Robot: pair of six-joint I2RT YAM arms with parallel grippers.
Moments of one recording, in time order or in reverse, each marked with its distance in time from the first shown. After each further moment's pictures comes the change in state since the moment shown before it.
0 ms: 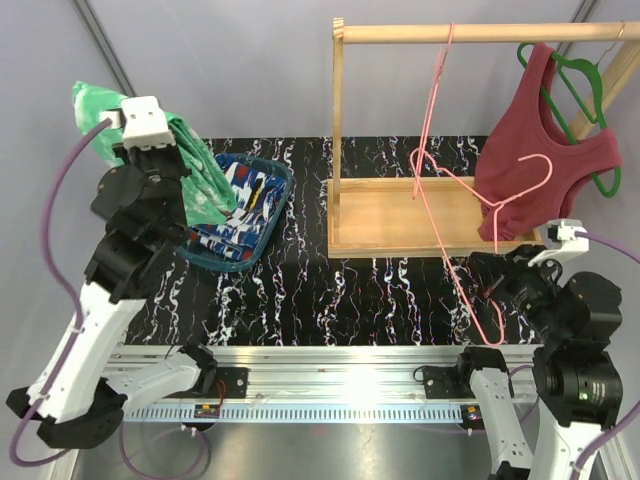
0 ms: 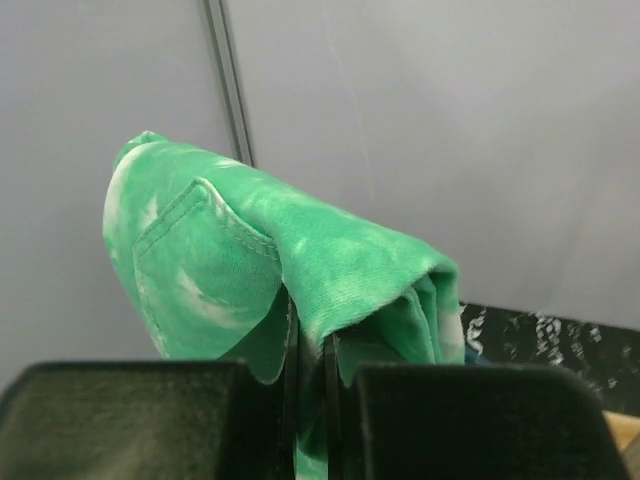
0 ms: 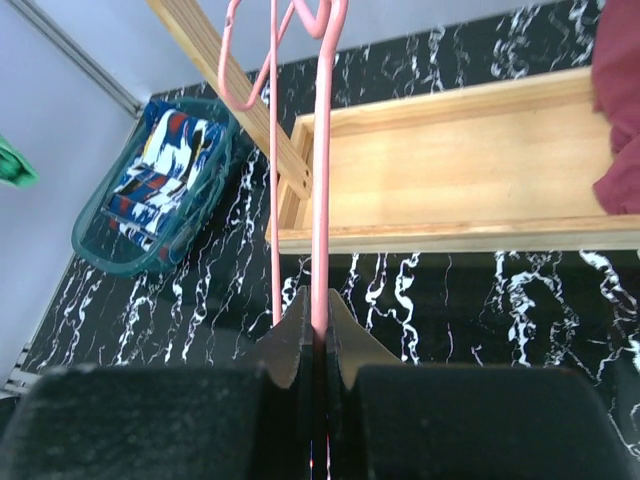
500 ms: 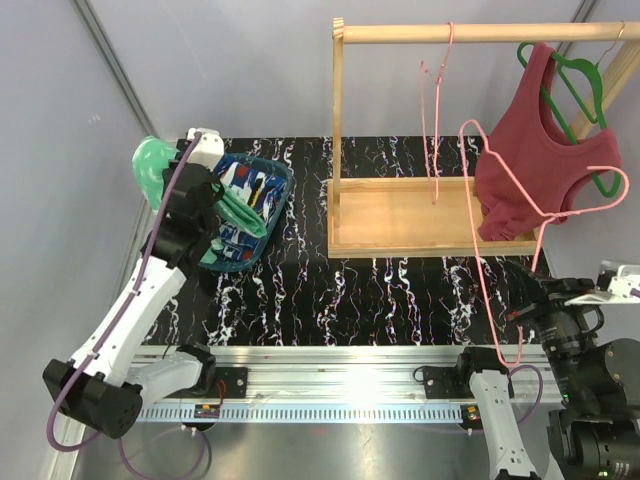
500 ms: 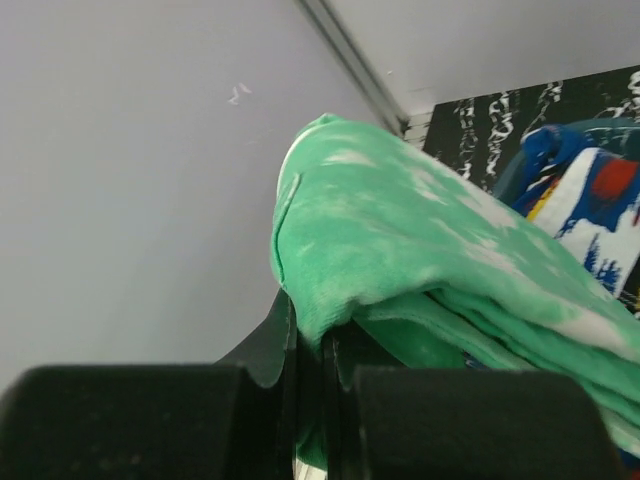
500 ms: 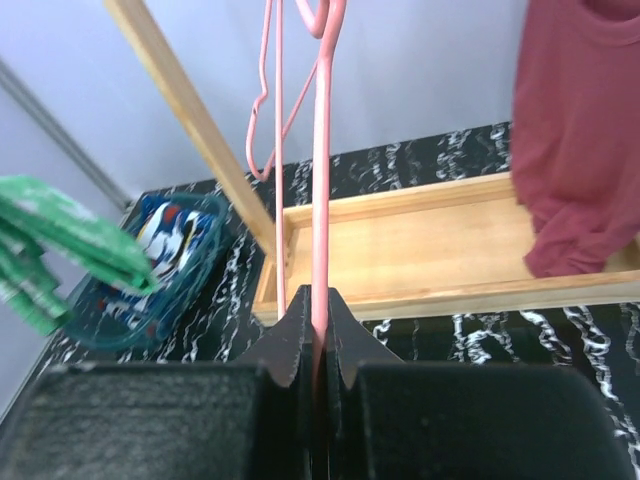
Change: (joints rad) left arm 0.239 0.091 -0.383 0.041 0.017 0.195; right arm 0.007 -0.095 0.174 -0.024 0.137 0.005
